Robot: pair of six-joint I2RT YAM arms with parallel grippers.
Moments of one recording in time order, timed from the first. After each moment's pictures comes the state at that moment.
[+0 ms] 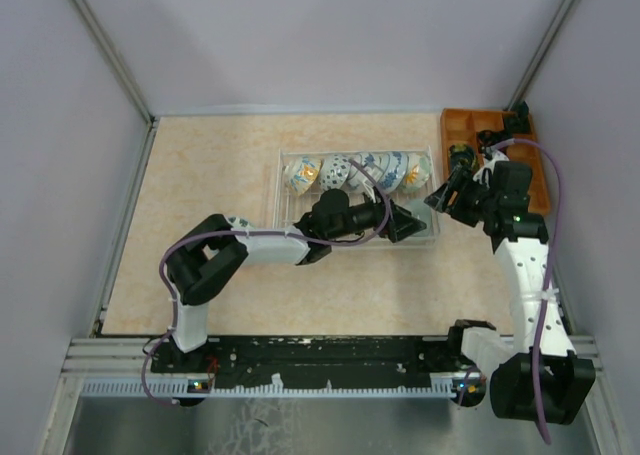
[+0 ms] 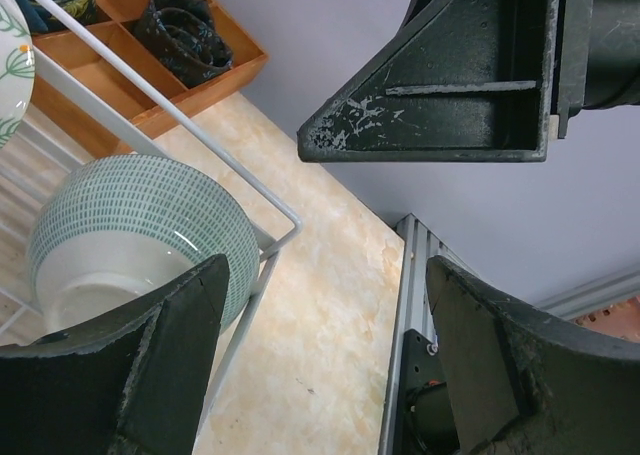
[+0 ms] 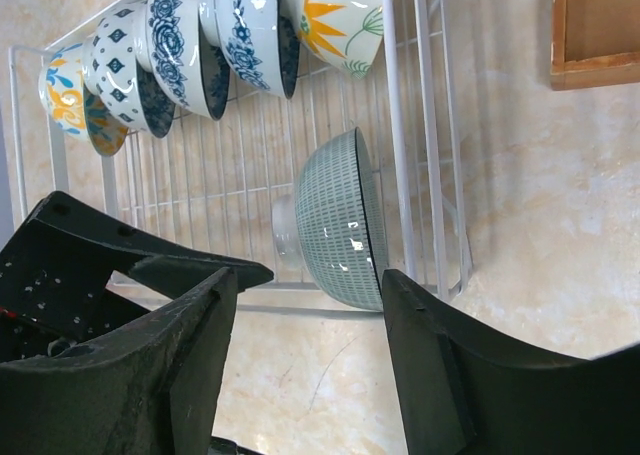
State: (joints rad) left arm -0.99 1.94 1.13 0.88 0.28 -0.69; right arm -0.10 1.00 0.93 -0.61 -0.39 0.41
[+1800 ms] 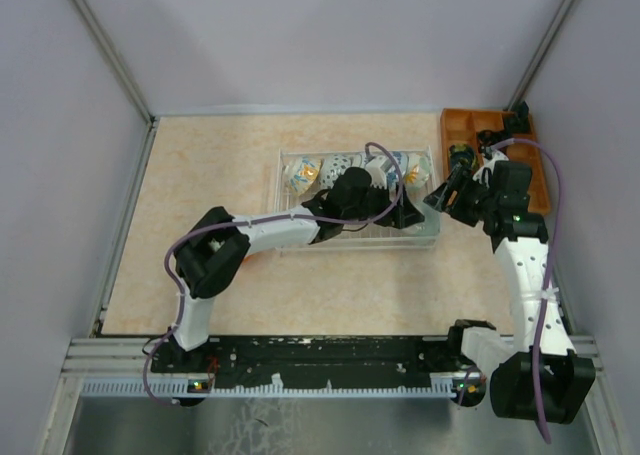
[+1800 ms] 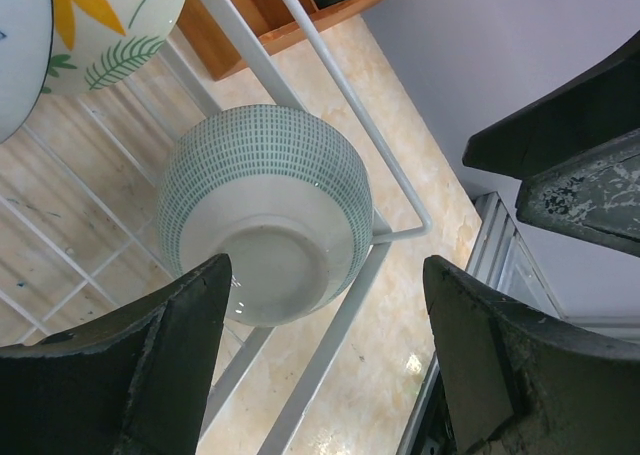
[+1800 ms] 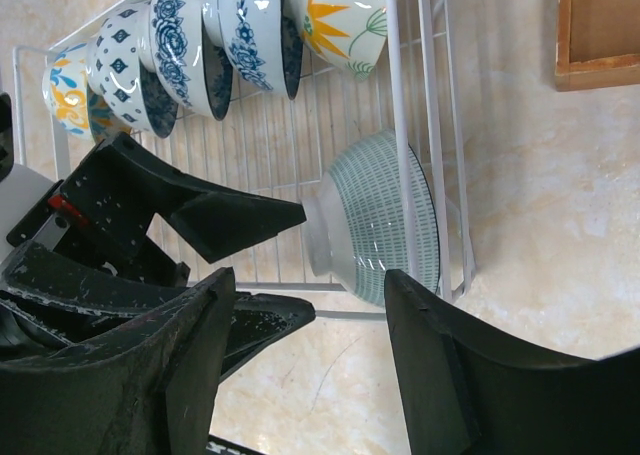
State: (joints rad) left arm -0.95 2.02 1.39 0.34 0.23 -0.69; right arm -0.10 1.00 0.93 -0.61 -0.39 0.42
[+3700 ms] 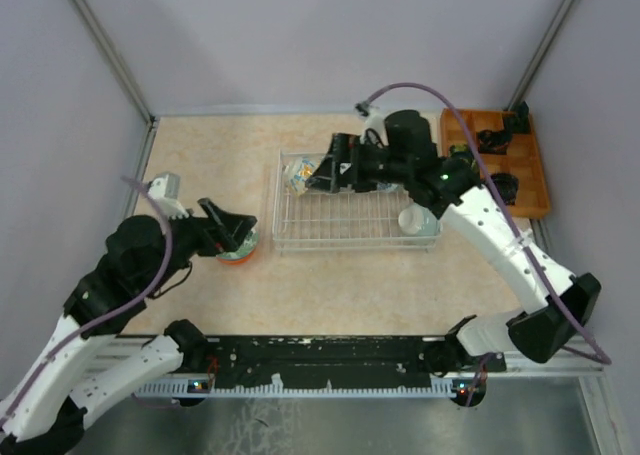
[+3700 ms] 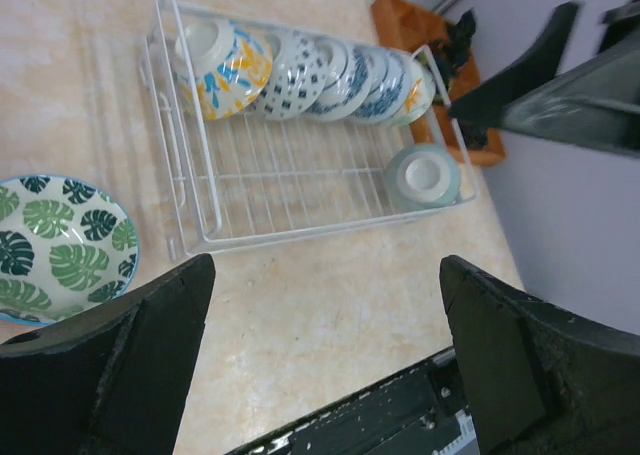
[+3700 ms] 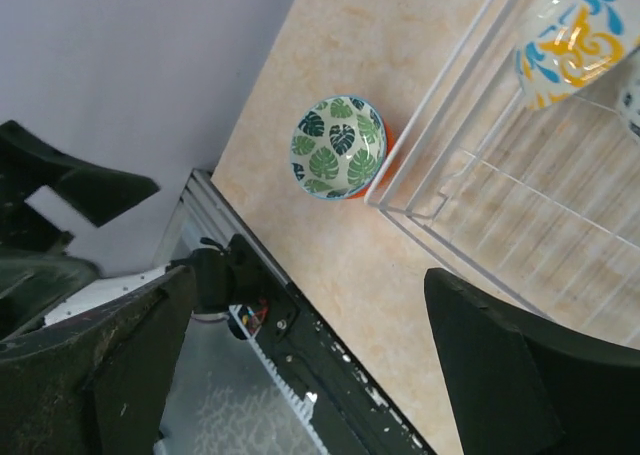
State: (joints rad) left arm -0.74 0.64 1.03 -0.64 -0.22 -0.66; right arm 0.57 1.30 1.41 -0.53 -0.45 0.60
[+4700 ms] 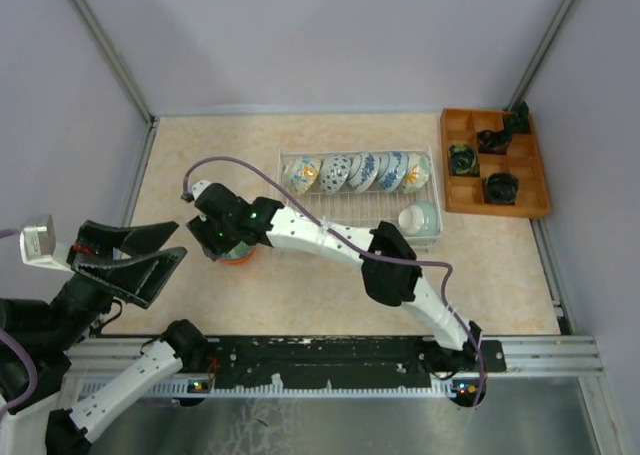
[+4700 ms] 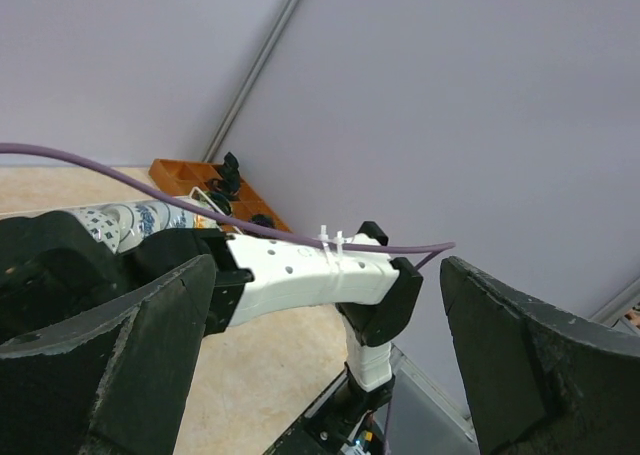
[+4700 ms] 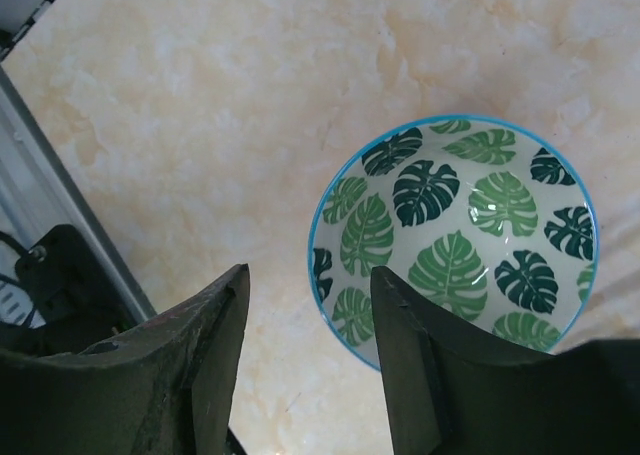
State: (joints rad) left arm -0.74 0.32 1.18 -0.49 0.03 -0.63; right arm 1.18 2.26 2.14 -0.59 -0.01 0.32
